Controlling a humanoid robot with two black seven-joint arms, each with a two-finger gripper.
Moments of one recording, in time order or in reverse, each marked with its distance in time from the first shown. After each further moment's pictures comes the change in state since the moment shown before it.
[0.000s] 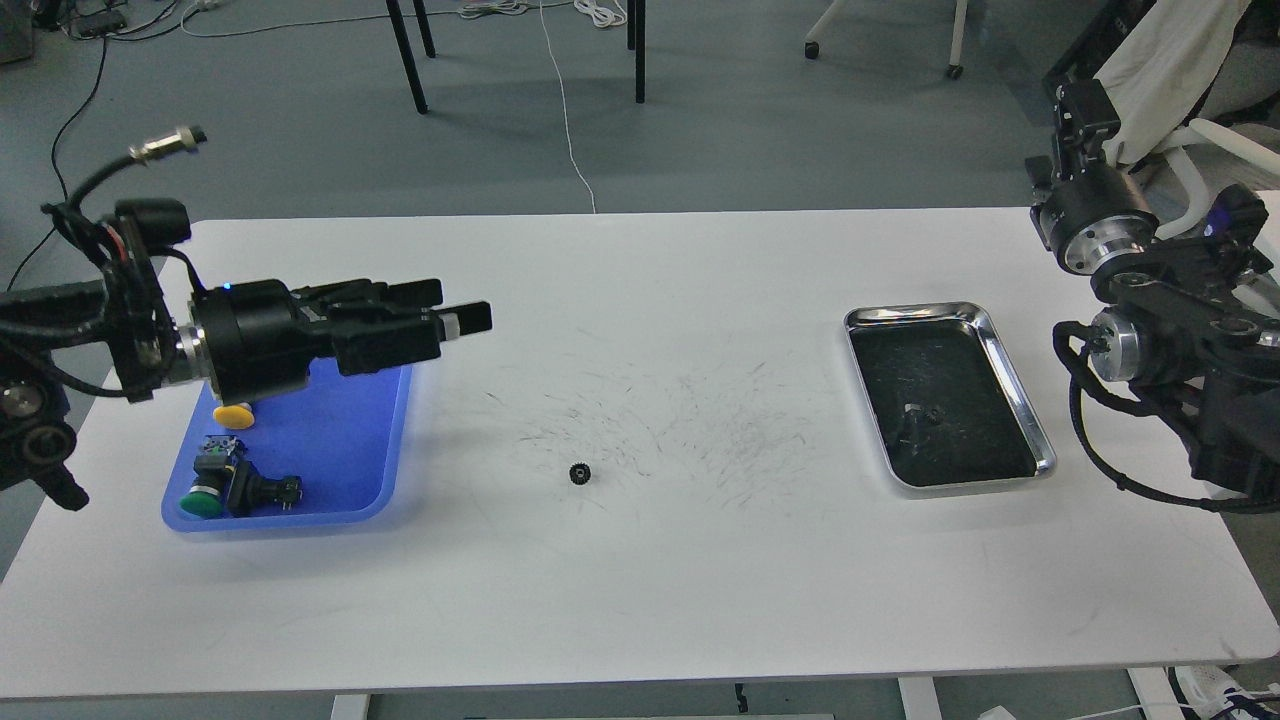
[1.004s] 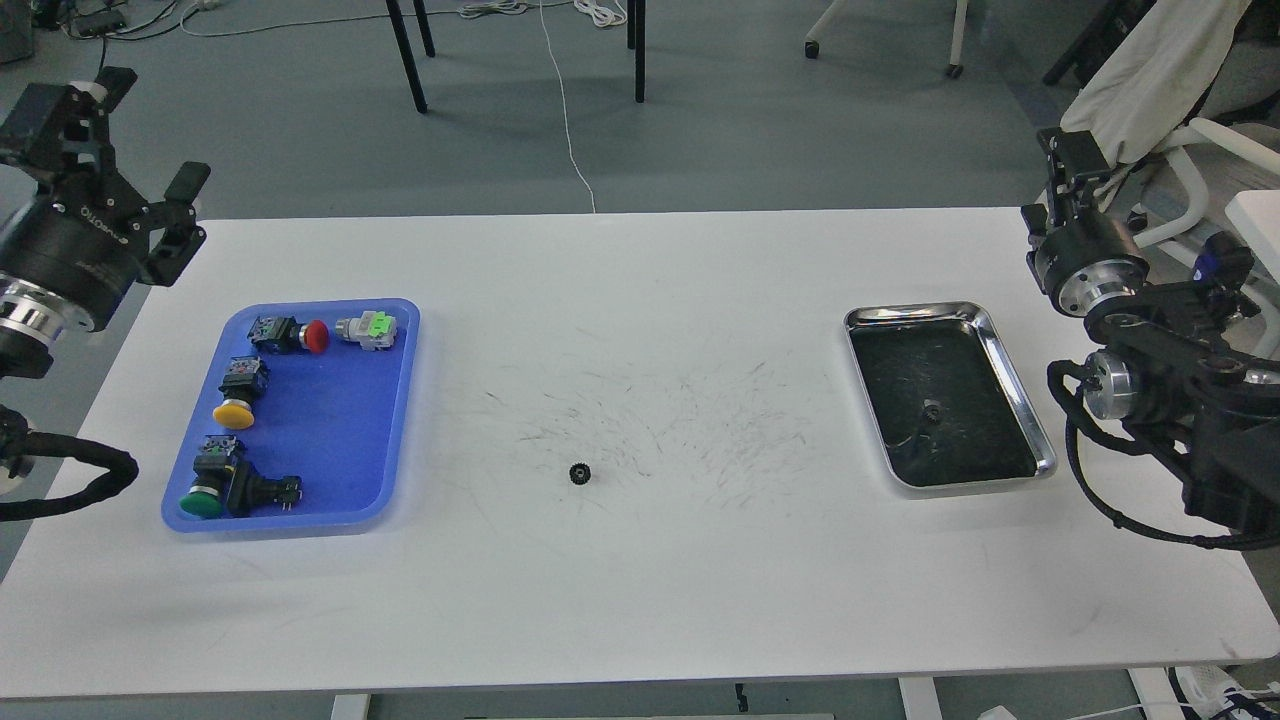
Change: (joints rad) left arm 0.595 -0.202 -0.669 0.239 -0.791 0.108 0.044; right arm -0.074 0.020 0.015 -0.005 -0.005 -0.011 0.000
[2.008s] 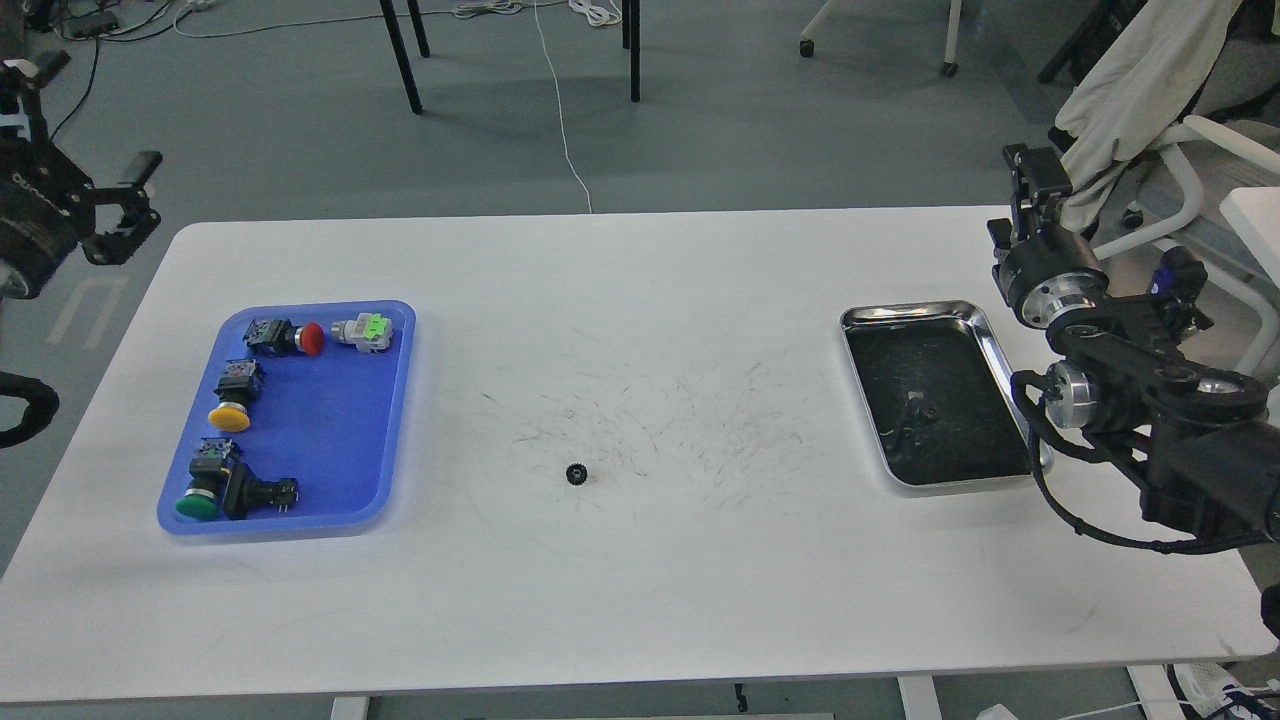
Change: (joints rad) left arm -0.184 -0.022 0.121 0.218 0.000 -0.246 0.173; right arm -0.009 0.088 0.027 -0.040 -0.004 0.001 0.000
